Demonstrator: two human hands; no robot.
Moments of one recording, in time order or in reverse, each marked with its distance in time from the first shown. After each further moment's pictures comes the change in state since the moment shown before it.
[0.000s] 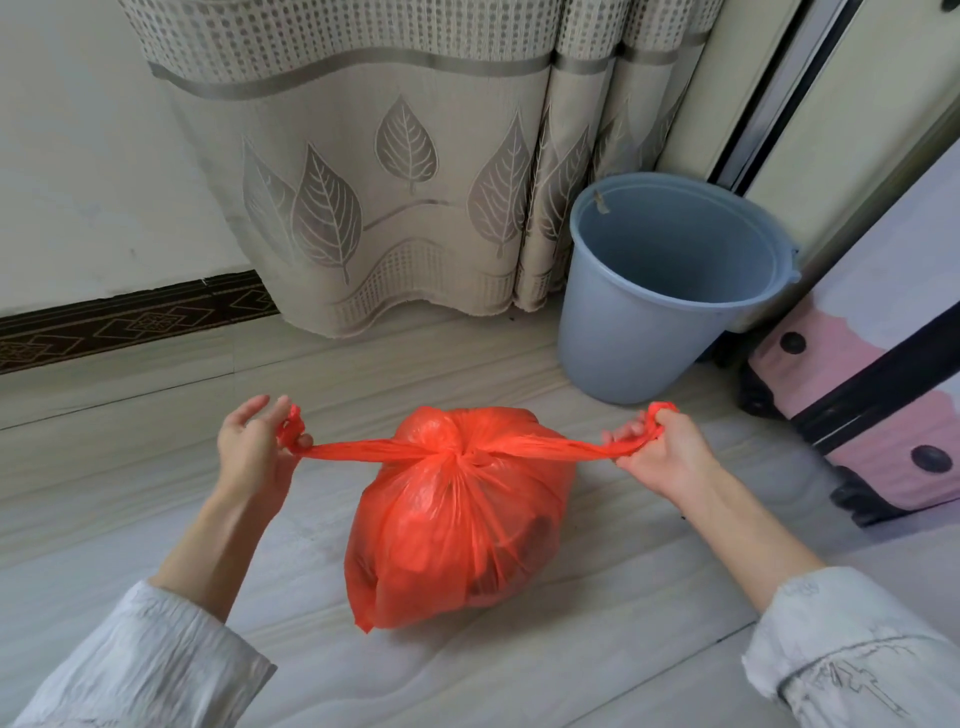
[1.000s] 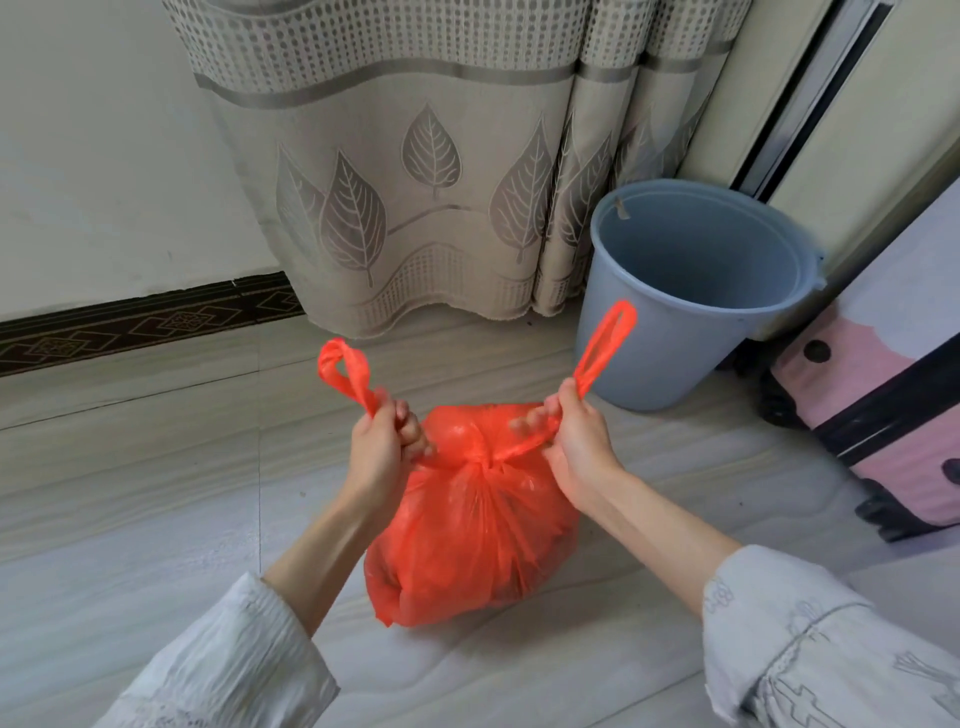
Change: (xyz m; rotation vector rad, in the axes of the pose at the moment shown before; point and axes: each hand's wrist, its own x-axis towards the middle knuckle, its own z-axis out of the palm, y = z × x) left_hand -0.050 -0.028 0.063 -0.074 -0.286 -0.075; right_hand -0.018 0.071 0.064 -0.356 -0.248 -0.260
